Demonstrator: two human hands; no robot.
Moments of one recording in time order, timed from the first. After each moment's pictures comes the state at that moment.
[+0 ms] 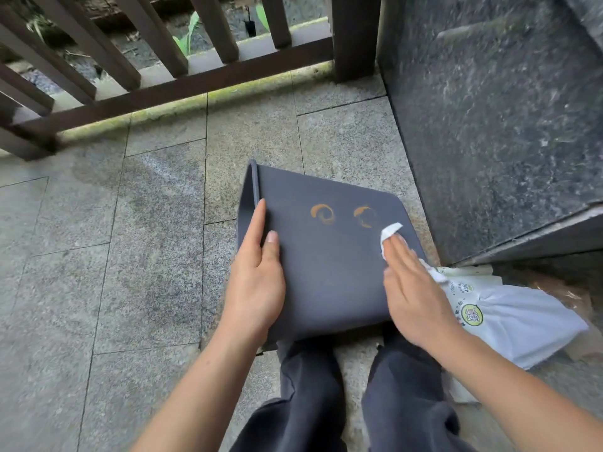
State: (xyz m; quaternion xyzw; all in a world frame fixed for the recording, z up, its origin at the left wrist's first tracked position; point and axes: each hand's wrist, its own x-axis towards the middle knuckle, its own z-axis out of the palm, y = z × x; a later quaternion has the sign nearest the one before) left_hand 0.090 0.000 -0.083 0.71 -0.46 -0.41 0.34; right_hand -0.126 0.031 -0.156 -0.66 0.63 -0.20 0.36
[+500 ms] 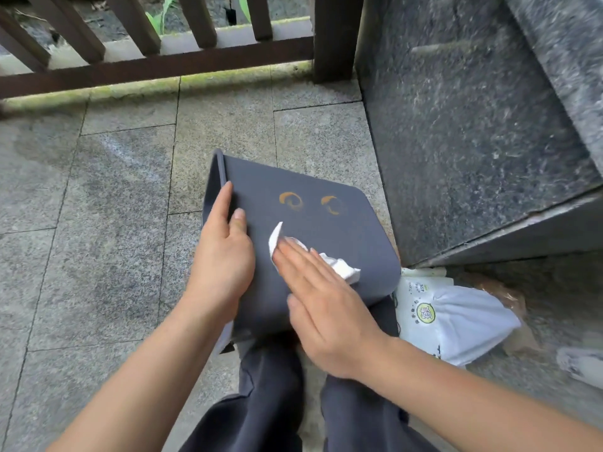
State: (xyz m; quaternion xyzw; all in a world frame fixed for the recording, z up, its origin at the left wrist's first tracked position) left_hand 0.082 -0.016 -0.083 0.71 -0.42 -0.41 0.38; right_hand -0.081 0.044 -0.105 -0.79 0.46 -0.21 0.34
